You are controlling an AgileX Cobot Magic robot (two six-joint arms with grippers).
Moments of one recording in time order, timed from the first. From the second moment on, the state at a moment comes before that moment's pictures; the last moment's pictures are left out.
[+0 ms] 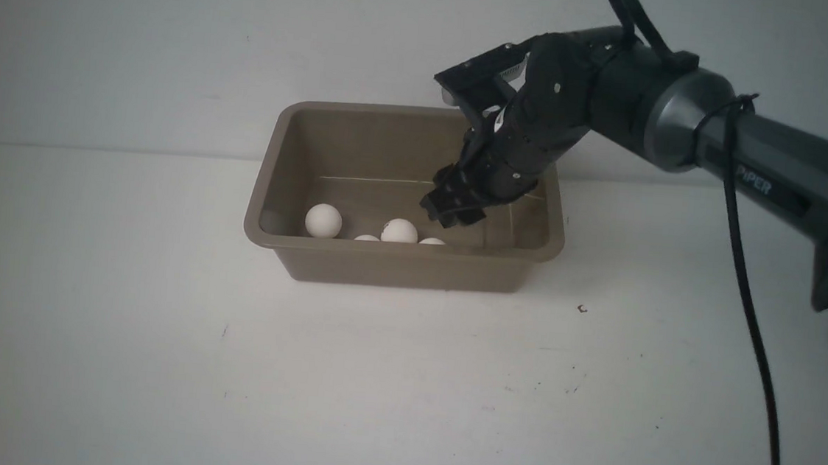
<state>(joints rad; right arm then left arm) 0.50 2.24 -1.98 0.10 0.95 -0.26 -0.40 0.19 -0.51 0.05 0.83 0.13</state>
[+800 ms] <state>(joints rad) 0.50 1.93 -2.06 -0.17 1.08 -0.28 -0.40 0.19 -0.51 0.05 0.81 0.13</state>
